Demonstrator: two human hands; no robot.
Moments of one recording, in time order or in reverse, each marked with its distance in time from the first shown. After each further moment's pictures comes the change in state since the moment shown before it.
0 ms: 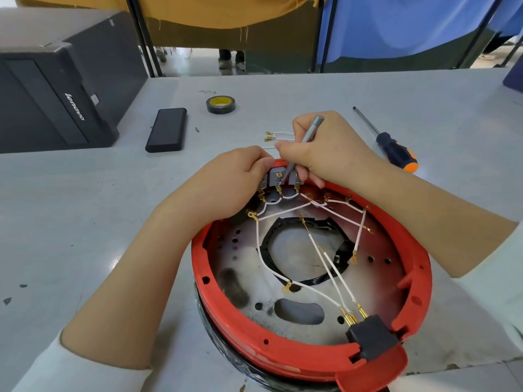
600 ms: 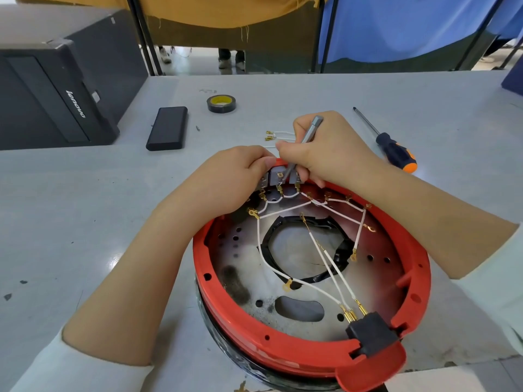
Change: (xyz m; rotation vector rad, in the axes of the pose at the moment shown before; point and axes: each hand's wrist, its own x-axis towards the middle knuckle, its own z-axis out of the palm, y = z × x) left_hand -0.001 0.004 -0.002 0.006 0.010 -0.013; right_hand -0.001 -0.008 0.001 -0.107 0.002 0.031
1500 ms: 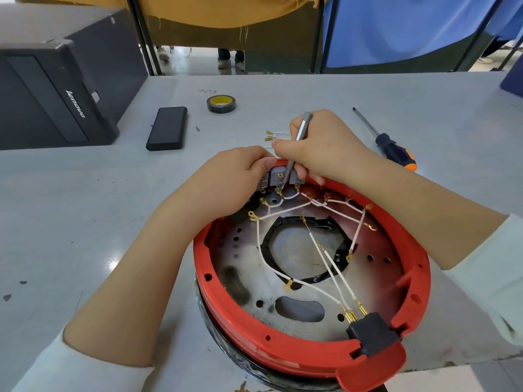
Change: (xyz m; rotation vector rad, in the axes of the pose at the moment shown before) left_hand -0.002 0.000 0.000 -0.004 -0.009 -0.010; right_hand 0.005 -0.003 0.002 -0.058 -0.041 0.053
